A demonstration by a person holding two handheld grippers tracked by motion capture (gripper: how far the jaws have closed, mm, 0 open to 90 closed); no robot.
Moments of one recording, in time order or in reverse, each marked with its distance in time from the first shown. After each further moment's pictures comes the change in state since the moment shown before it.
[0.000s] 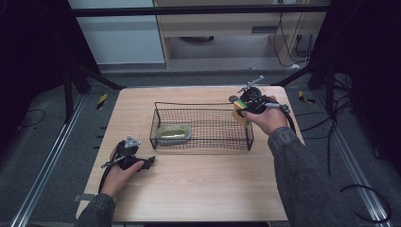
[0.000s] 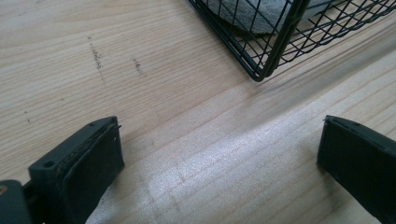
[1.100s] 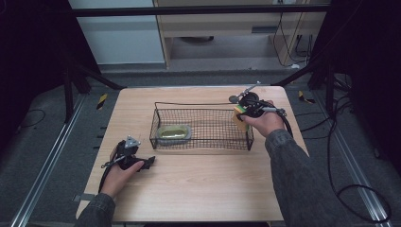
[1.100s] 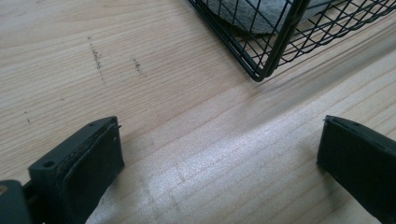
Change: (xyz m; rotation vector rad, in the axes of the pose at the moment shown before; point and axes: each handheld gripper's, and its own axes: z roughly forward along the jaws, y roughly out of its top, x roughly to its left) left arm 0.000 0.000 0.000 0.000 -0.001 -0.004; right arm -0.003 -0.012 0.026 0.047 0.000 0.008
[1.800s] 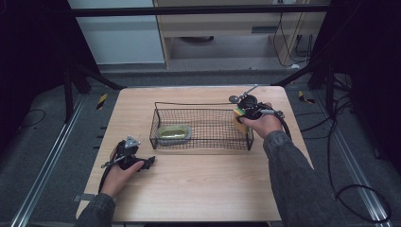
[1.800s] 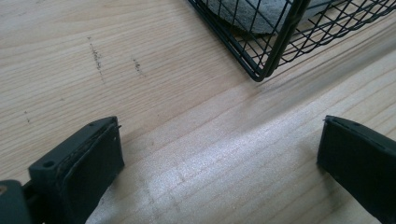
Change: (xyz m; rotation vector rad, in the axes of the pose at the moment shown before) left arm 0.000 0.000 0.000 0.004 -0.001 0.005; right arm 0.001 -0.005 0.014 0.033 -0.003 0.004
